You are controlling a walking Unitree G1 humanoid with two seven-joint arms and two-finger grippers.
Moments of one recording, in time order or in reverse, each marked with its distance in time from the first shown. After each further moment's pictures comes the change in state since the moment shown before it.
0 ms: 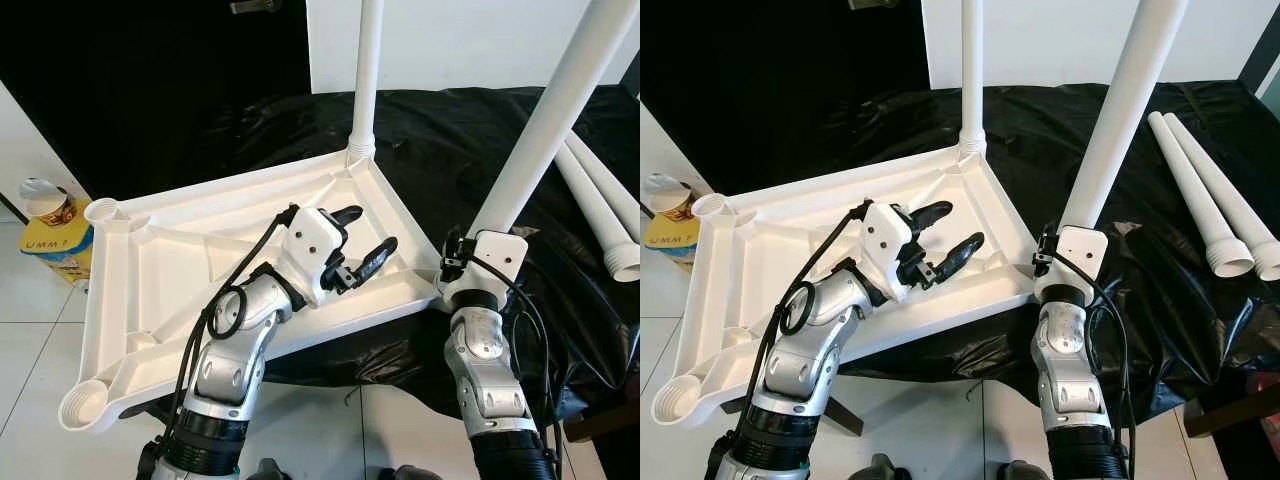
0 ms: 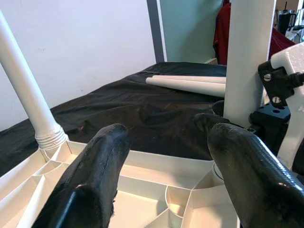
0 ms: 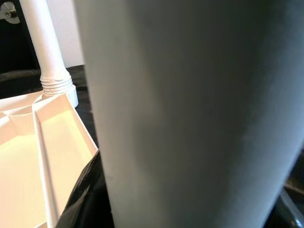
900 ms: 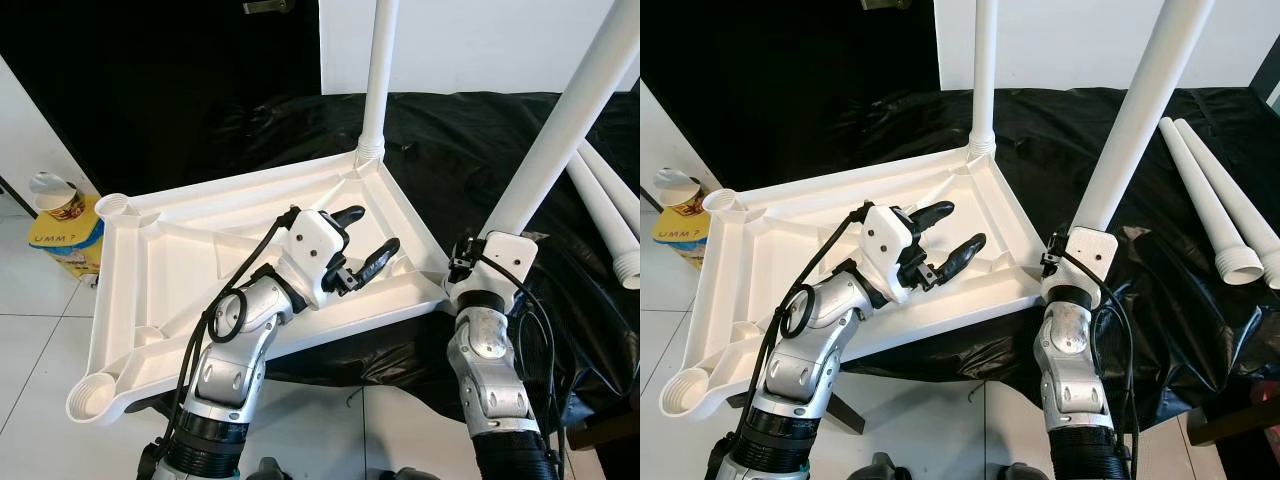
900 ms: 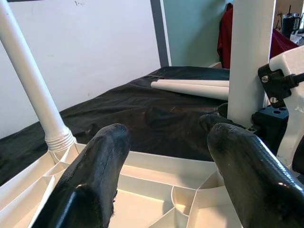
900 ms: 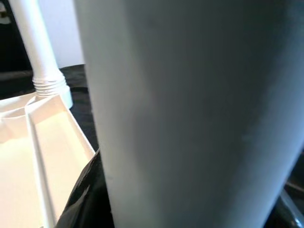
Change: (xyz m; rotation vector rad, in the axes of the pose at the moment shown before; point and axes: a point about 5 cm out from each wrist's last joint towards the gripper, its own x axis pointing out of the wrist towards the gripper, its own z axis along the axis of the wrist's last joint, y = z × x) left arm 0.001 -0.001 0.002 0.013 -0.019 -0.006; right arm 0.000 -0.009 0.001 0.015 -0.009 -0.037
